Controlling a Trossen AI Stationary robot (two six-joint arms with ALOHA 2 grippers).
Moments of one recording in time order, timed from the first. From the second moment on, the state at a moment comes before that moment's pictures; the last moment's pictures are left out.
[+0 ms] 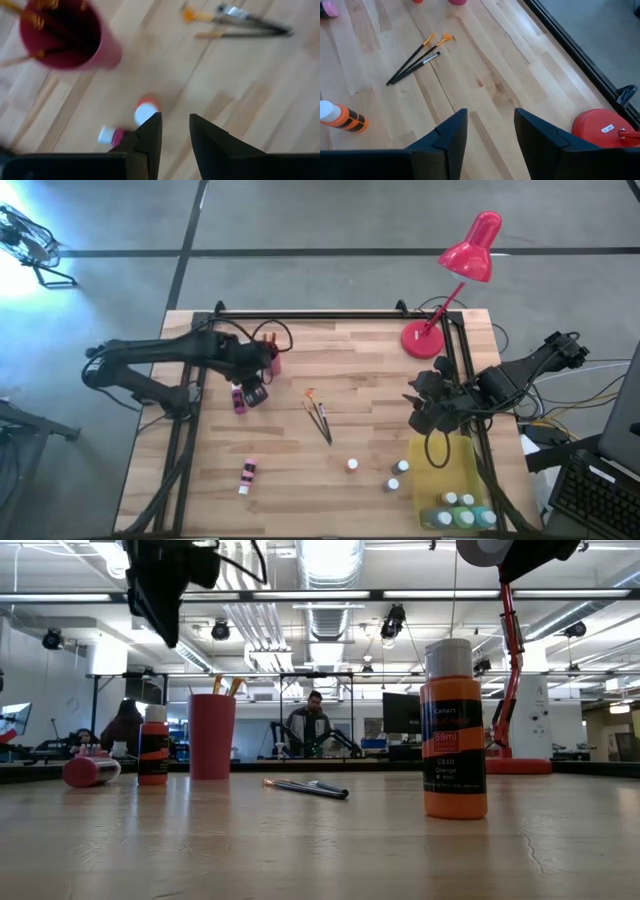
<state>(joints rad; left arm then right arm) 0.10 1.25 1.24 -1.23 -0.08 -0.45 0.49 1.11 1.16 -1.17 0.67 0.81</state>
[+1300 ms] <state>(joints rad) 0.28 1.08 0.80 -1.20 -0.09 -1.19 0.49 1.11 1.16 -1.18 0.58 0.68</state>
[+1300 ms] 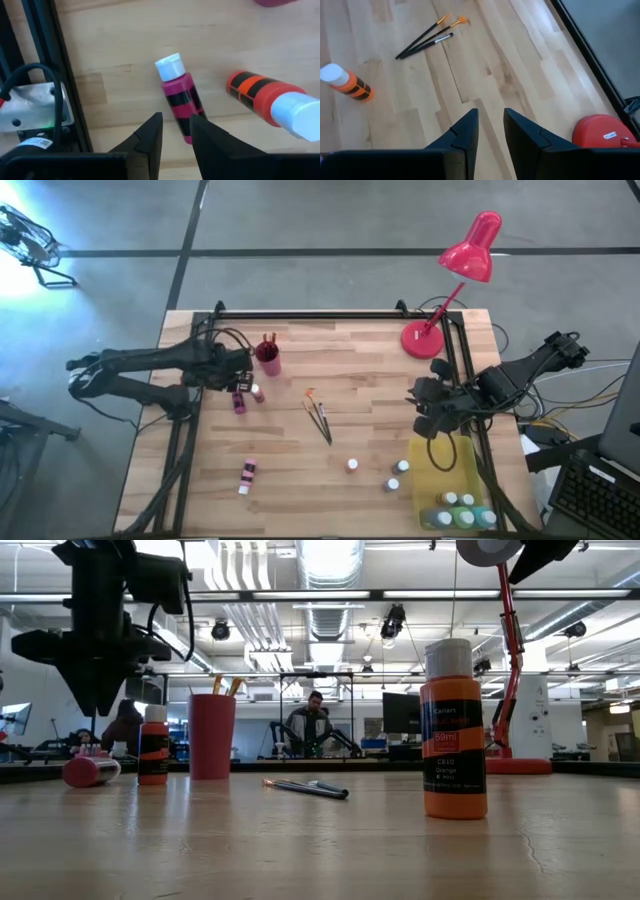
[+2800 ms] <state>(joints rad) 0.15 1.12 0.48 -0.73 -0.05 -1.31 0.49 1.11 1.15 -1.21 0.58 0.63</state>
